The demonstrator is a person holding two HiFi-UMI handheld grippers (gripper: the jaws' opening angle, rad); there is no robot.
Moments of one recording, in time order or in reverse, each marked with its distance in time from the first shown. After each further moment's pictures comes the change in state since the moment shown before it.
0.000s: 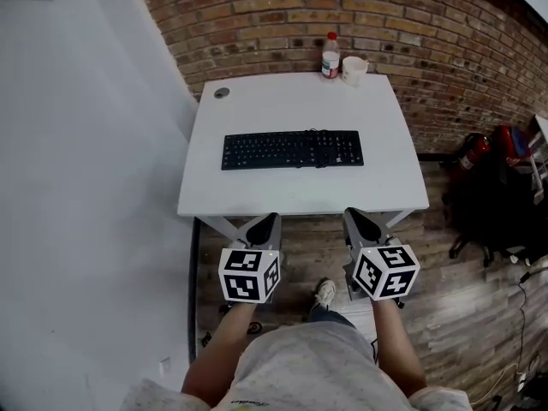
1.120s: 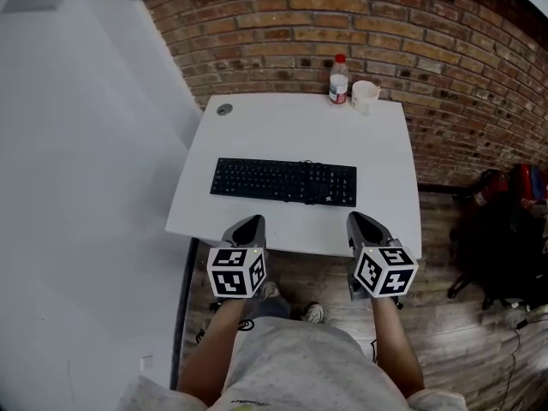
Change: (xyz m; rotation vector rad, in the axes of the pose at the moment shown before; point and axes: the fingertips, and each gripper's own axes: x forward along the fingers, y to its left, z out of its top) left arm 0.097 0.023 0.040 -0.045 -0.001 0.199; right arm 0.077 -0.119 0.046 0.004 0.038 0.077
